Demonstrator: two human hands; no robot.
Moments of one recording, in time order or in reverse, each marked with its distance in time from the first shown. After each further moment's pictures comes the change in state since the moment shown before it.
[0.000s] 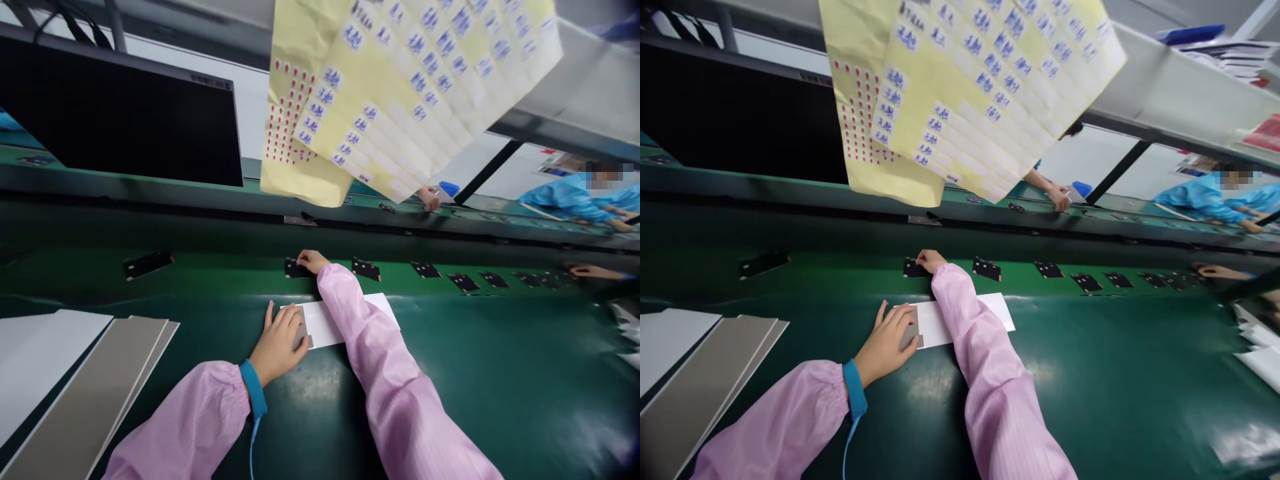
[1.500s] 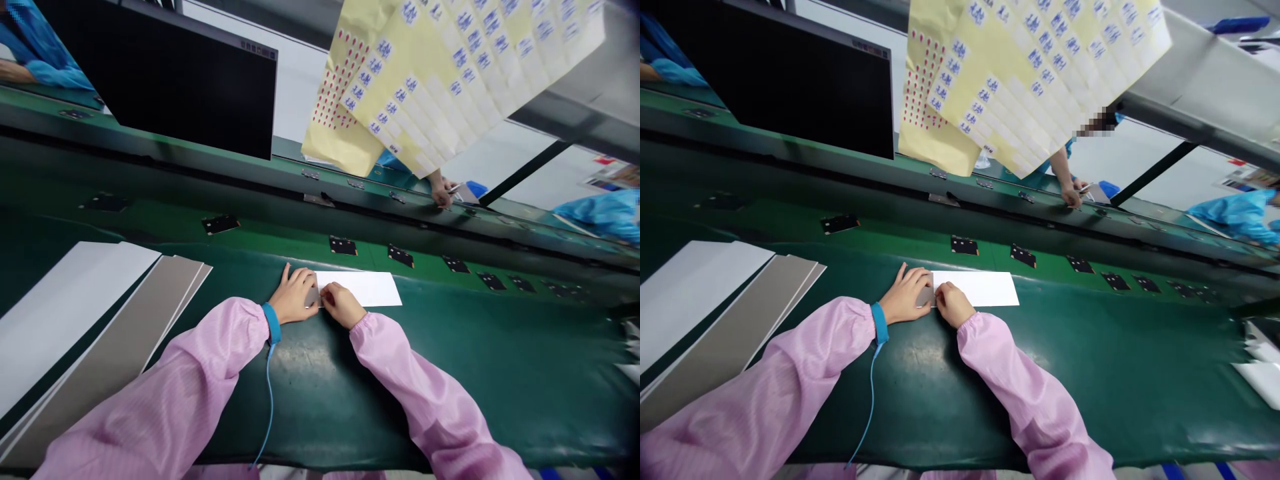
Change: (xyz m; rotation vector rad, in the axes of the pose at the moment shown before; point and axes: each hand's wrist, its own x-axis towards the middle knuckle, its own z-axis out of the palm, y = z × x) left_hand -0.009 0.004 -0.002 0.003 -0.008 0.010; right_hand -0.204 -0.015 0.044 -0.101 0.036 -0.203
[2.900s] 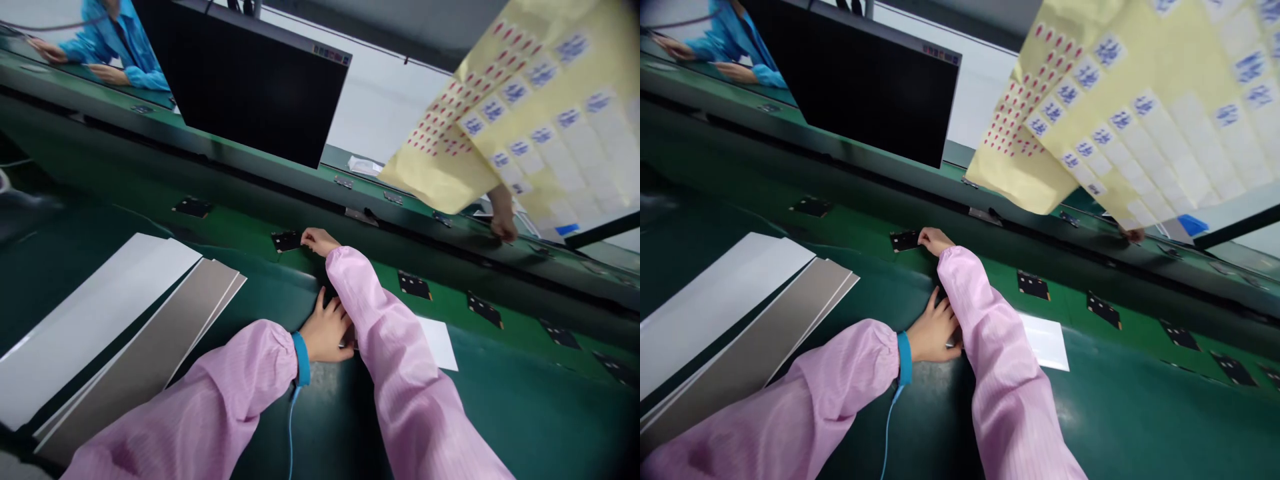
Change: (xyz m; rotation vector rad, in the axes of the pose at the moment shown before) left_hand 0.004 -0.002 0.000 0.100 -0.093 -0.016; right_hand 0.259 -0.055 0.025 0.109 -0.247 -0.209
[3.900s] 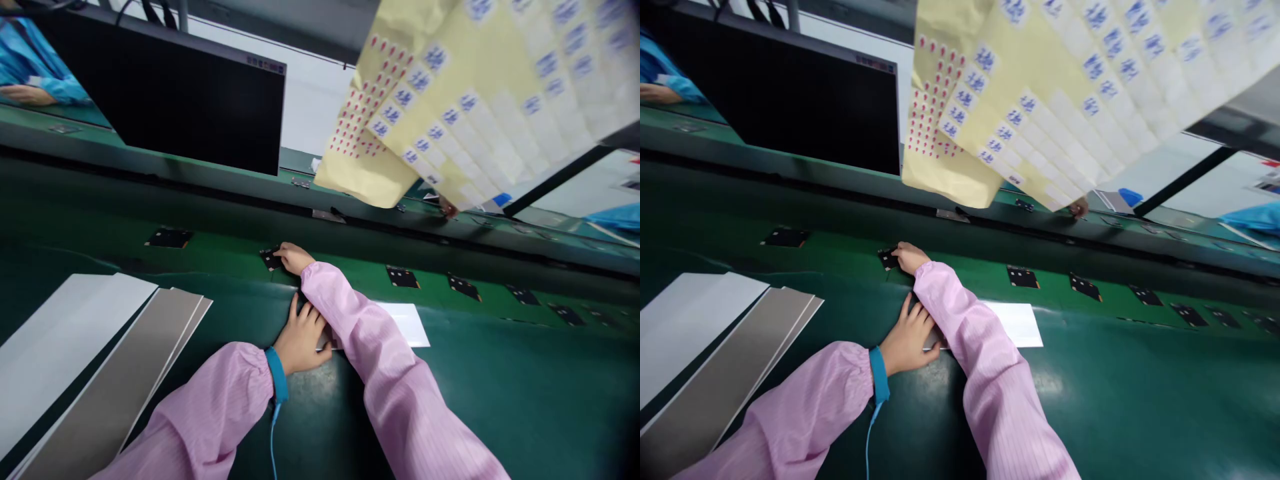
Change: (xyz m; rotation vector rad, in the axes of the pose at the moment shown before) left_hand 0.002 0.000 0.000 0.006 -0.010 -0.009; right_hand -0.028 0.018 0.012 -0.438 0.078 -0.172
